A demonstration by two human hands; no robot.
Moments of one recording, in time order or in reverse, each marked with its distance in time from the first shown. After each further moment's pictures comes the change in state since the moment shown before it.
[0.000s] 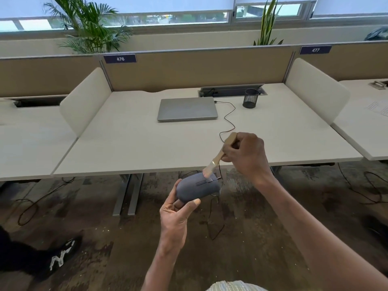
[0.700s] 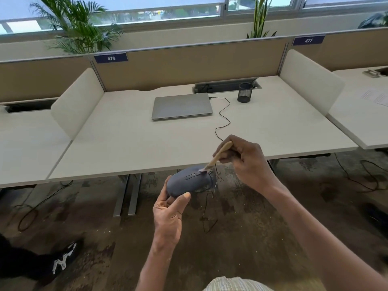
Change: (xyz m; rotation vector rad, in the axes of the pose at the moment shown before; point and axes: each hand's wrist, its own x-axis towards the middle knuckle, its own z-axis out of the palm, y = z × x) left_hand 0.010 0.001 -0.006 -0.057 0.055 -0.015; right_hand -0.020 0.025 -0.016 0.152 -0.175 -0.252
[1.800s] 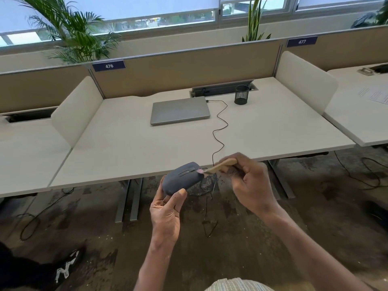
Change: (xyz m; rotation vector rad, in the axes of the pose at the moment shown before) left_hand 0.006 0.009 0.009 -0.067 0.044 0.040; right_hand -0.044 0.006 0.012 -0.014 0.195 -0.041
